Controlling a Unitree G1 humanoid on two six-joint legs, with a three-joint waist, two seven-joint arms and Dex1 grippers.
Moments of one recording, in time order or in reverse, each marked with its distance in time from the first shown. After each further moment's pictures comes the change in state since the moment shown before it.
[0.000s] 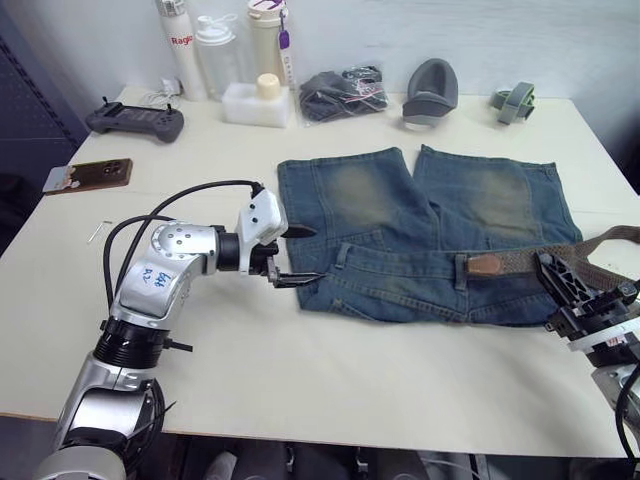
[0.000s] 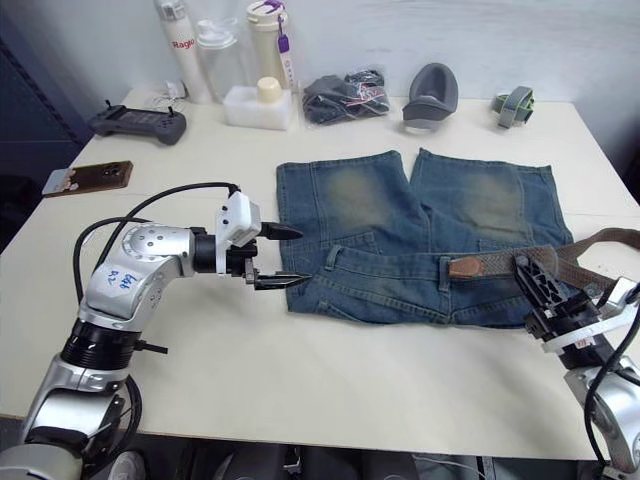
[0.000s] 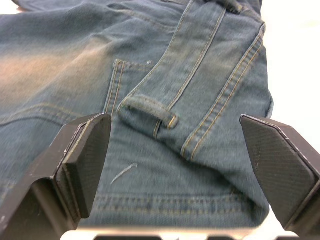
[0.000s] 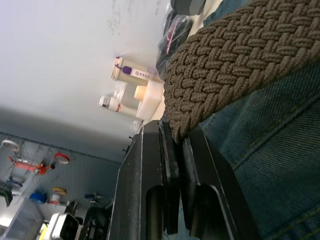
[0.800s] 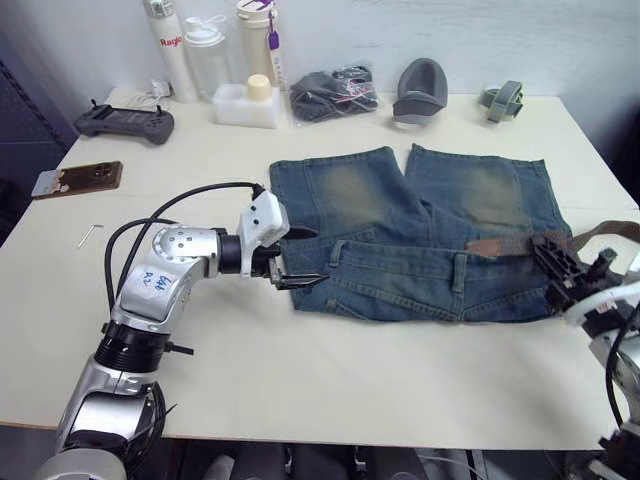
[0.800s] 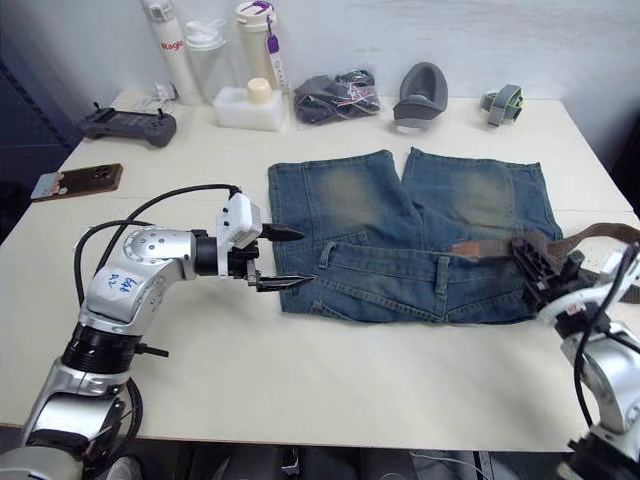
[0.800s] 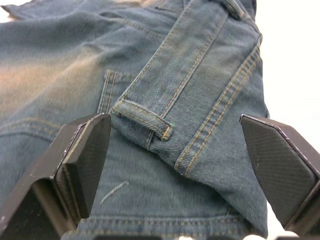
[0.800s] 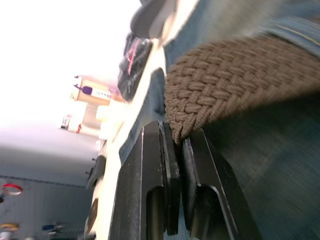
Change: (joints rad) left arm 0.009 -0.006 0.000 -0.021 -0.014 0.009 0.020; right arm -0.156 0.103 -0.117 -0.048 0.032 0.091 -0.374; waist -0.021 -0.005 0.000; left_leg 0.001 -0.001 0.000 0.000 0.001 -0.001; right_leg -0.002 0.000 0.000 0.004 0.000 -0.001
